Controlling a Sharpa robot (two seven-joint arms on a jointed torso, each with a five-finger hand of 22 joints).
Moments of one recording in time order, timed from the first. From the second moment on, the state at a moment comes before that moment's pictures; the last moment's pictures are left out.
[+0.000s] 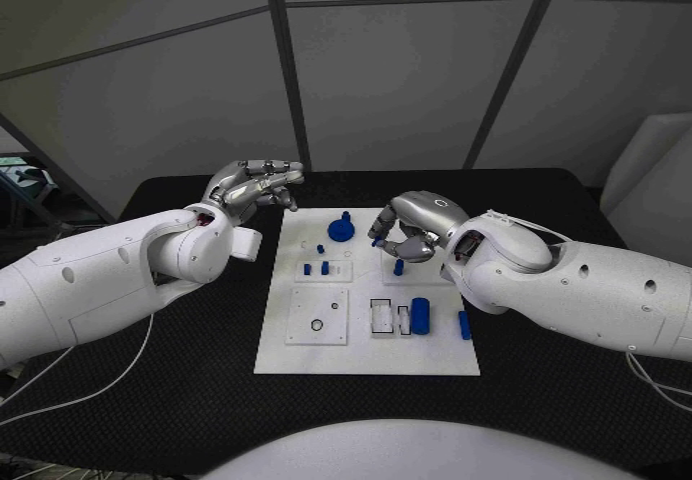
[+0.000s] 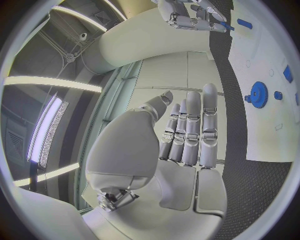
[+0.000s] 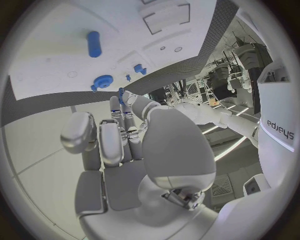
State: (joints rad) left arm 1.08 -0.85 0.05 1.41 -0.03 -0.22 0.37; left_hand 1.36 -0.13 0.38 -0.06 0.14 0.99 0.17 0.17 0.11 0.96 0.11 0.40 0.12 1.11 0.03 0.90 0.51 0.18 1.12 0.12 0.59 0.70; right arm 1.14 -0.72 -0.05 1.60 -1.59 -0.41 -0.17; right_hand 1.35 -0.10 0.55 -0.09 0.14 1.14 0.14 0.11 0.08 1.21 0.06 0.17 0.10 1.47 -0.01 1.30 1.22 0.11 1.38 0.08 1.27 1.02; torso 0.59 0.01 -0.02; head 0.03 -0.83
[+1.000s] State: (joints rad) left arm 1.09 -0.80 0.05 1.35 -0.01 -0.23 0.37; left_hand 1.36 -0.13 0.38 -0.06 0.14 0.99 0.17 0.17 0.11 0.96 0.11 0.39 0.12 1.11 0.03 0.90 0.51 0.18 1.12 0.12 0.59 0.69; right arm 1.06 -0.53 -0.11 1.51 -1.58 -0.30 -0.12; right_hand 1.35 -0.10 0.54 -0.09 0.14 1.14 0.14 0.10 0.08 1.21 0.06 0.17 0.09 1.47 -0.01 1.30 1.22 0.11 1.38 0.08 1.28 1.02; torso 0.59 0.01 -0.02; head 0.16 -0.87
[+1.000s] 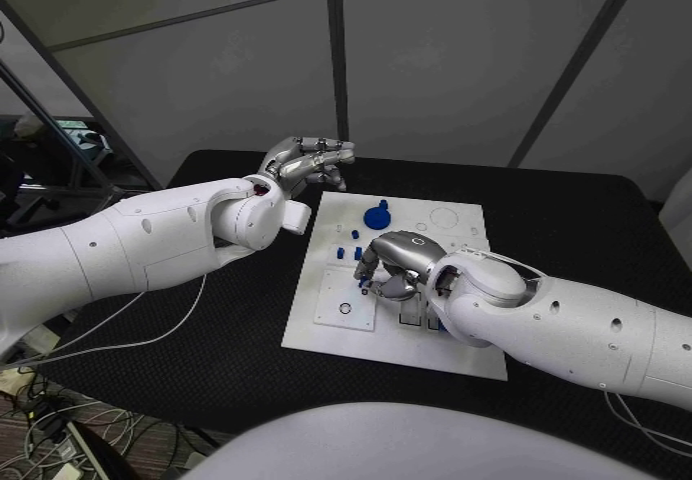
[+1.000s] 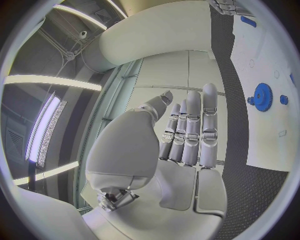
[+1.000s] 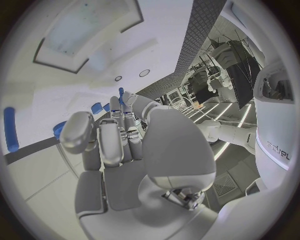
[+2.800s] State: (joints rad) left arm 1.09 -0.79 0.05 1.34 -0.01 -0.22 0.37; left_hand 1.36 -0.13 0.38 -0.06 0.14 0.99 0.17 0.17 0.11 0.95 0.11 0.39 0.12 1.11 0.03 0.90 0.50 0.18 1.11 0.13 0.59 0.69; right arm 1.07 -0.51 -0.12 1.50 -1.65 -0.21 -0.17; right_hand 1.34 -0.10 0.53 -0.09 0.16 1.14 0.14 0.10 0.08 1.21 0.06 0.17 0.09 1.47 -0.01 1.30 1.22 0.11 1.38 0.08 1.28 1.02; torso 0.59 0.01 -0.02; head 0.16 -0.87
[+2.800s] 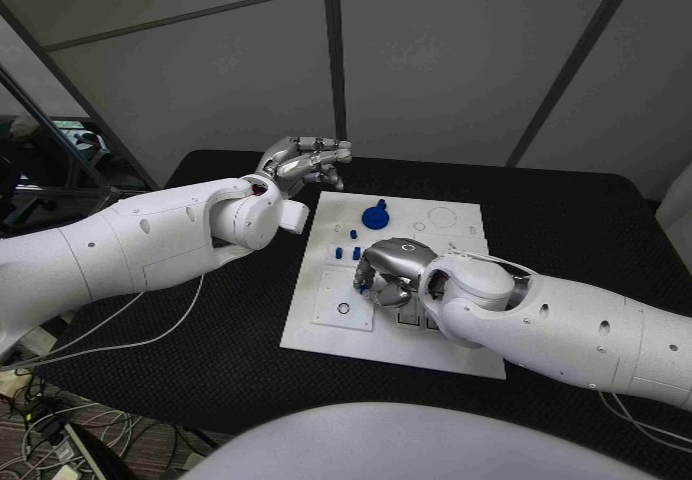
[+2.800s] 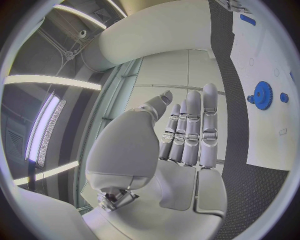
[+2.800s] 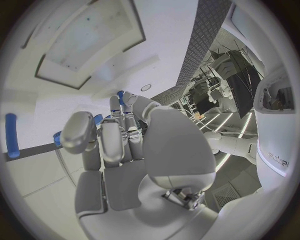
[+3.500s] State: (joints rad) left arm 1.09 -0.80 0.05 1.34 -0.01 -0.22 0.37; left_hand 1.36 -0.12 0.38 -0.06 0.14 0.99 0.17 0.17 0.11 0.95 0.12 0.39 0.12 1.10 0.03 0.90 0.50 0.18 1.11 0.13 0.59 0.69; right arm 1.06 -0.52 -0.13 1.51 -1.66 -0.22 -0.18; right_hand 1.29 -0.14 0.46 -0.08 0.18 0.89 0.15 0.06 0.07 1.02 0.11 0.12 0.07 1.47 0.01 1.24 1.13 0.11 1.32 0.11 1.19 0.87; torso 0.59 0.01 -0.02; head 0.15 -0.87
